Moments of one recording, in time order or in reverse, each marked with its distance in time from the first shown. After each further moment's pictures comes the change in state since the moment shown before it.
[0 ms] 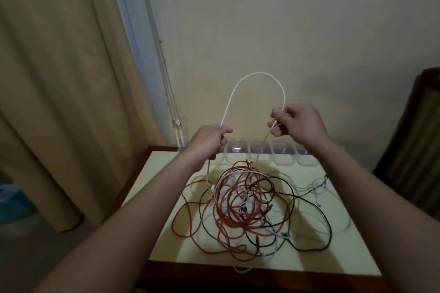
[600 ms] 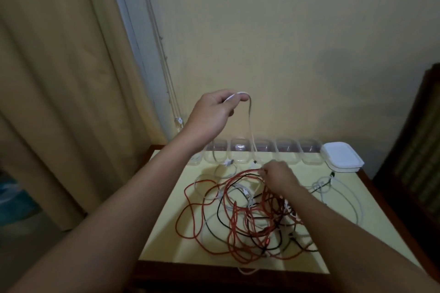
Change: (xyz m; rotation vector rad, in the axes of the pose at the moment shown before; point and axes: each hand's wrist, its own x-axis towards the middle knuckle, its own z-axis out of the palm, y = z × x) left_hand -0.011 0.052 -0.013 0.051 0.048 0.368; right_hand -0.030 0.116 0.074 -0.762 -0.270 0.201
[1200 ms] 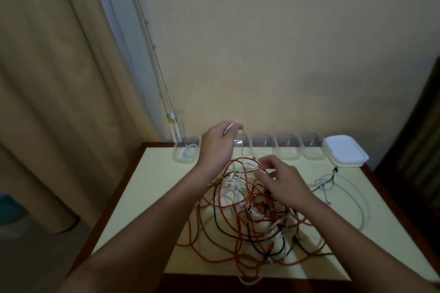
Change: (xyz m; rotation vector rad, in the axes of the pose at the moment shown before) left_hand 0.017 -0.112 0.052 0.087 0.082 -0.050; right_hand -0.021 0.012 0.002 0.396 0.098 -0.161
